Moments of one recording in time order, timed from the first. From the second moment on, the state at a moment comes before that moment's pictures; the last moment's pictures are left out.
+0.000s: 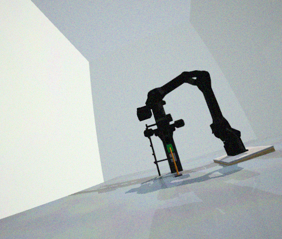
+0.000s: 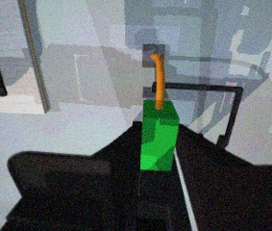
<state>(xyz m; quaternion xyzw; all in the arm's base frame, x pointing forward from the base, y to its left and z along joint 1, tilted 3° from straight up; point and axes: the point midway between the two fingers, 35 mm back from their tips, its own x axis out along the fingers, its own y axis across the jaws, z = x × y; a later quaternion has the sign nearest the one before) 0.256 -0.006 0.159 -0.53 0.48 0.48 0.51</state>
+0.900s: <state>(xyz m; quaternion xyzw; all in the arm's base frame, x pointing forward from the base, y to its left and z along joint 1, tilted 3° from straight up) 0.255 0.031 0.160 -0.52 0.47 0.50 0.51</state>
